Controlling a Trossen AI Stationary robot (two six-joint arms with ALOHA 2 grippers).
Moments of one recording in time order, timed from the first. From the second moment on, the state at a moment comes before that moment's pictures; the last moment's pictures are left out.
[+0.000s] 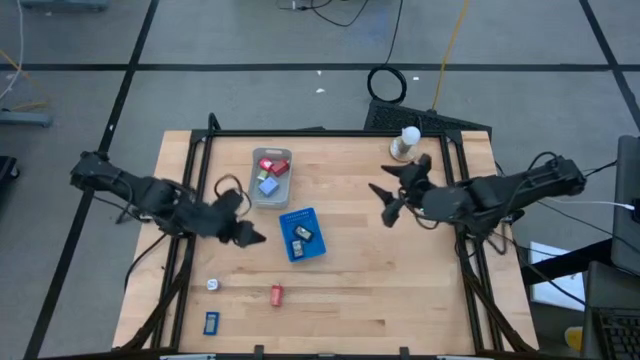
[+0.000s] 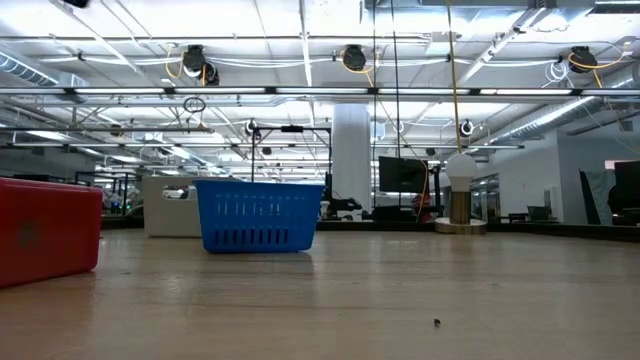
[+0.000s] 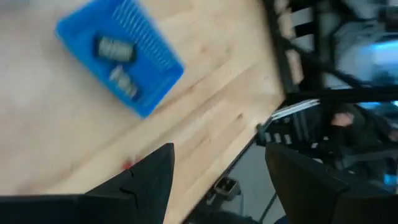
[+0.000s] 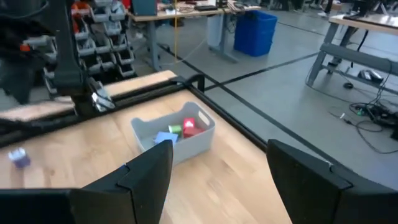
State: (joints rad) left arm -0.42 1.06 1.14 -0.81 -0.22 -1.49; right arm 0.31 1.13 1.17 -0.49 0.87 0.36
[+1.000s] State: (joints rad) left arm -0.65 1.76 1.42 -0.89 -0.03 -2.20; right arm 0.42 1.04 1.17 -0.81 0.86 0.35
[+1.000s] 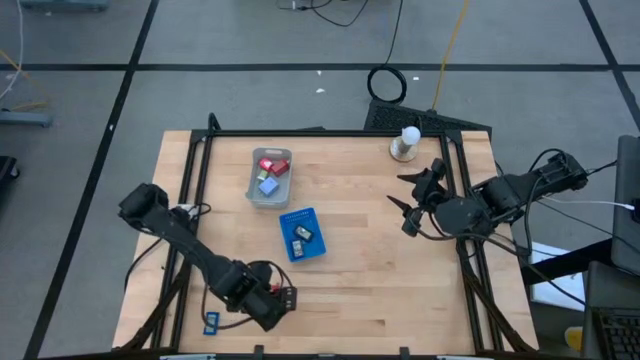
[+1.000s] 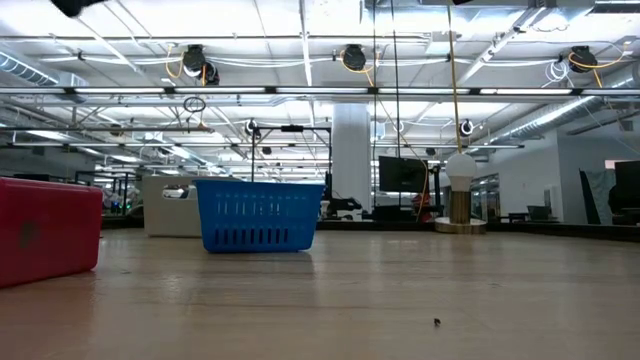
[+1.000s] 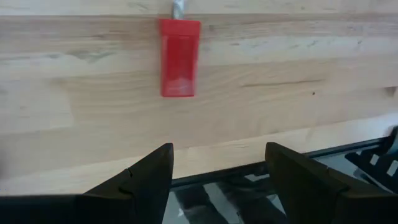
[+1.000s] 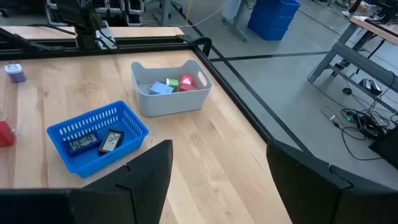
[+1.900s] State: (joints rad) left arm -0.57 1.82 1.38 -1.02 -0.03 -2.01; right arm 0.41 1.04 1.17 -0.80 0.83 0.38
